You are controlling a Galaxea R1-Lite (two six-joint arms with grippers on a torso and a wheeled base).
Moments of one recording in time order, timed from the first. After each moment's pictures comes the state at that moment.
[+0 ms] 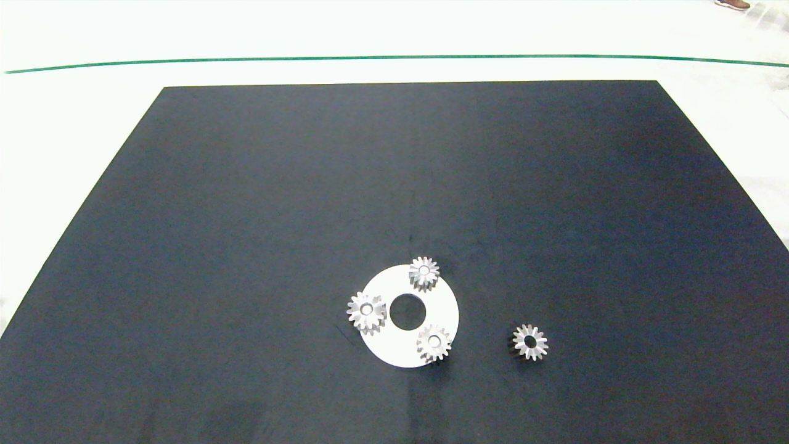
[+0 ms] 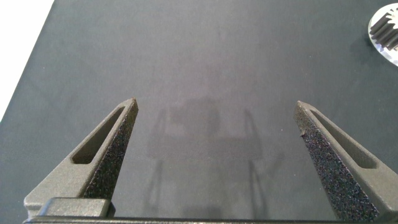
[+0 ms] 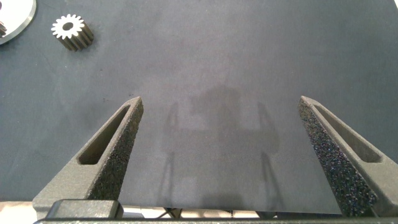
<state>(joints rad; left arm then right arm) 0.00 0.00 0.00 -0.01 0.02 0.00 0.00 0.00 -0.02 0.05 0.02 -0.02</state>
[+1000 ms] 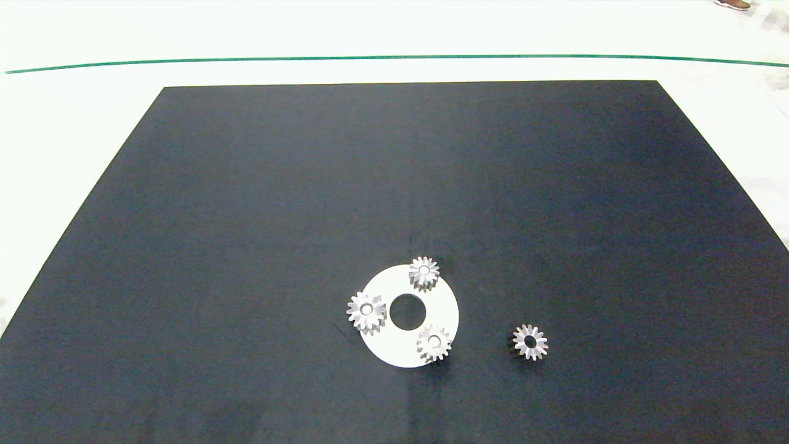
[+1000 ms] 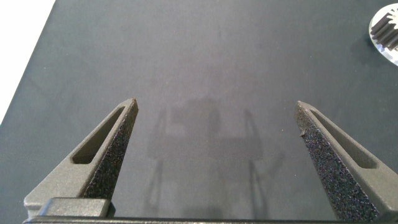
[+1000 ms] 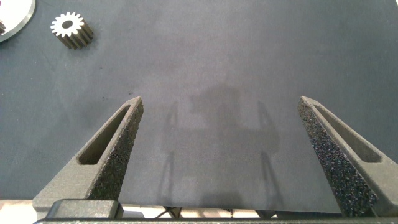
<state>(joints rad) 0.00 0.00 0.00 -0.01 0.02 0.00 0.00 0.00 -0.02 0.06 0.02 -0.02</state>
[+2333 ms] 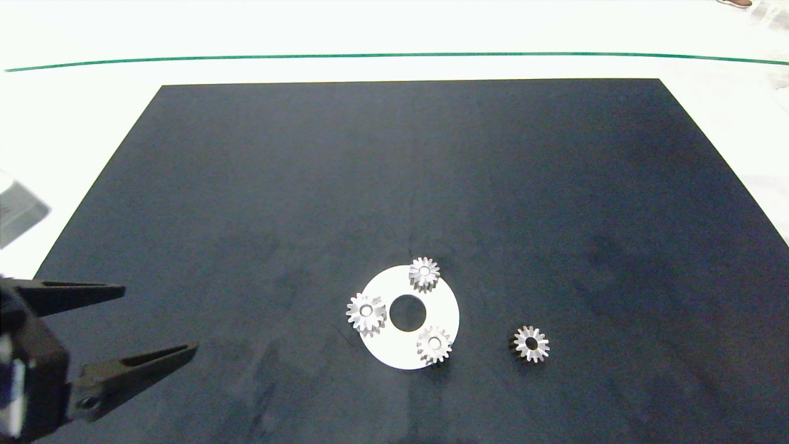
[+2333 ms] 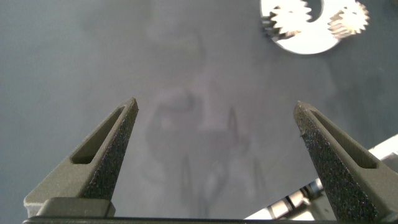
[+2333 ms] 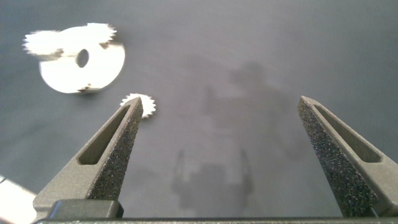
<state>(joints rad) -0.48 1.03 -0.94 0.45 0.05 0.10 0.28 0.80 -0.85 0.25 0.07 -0.19</state>
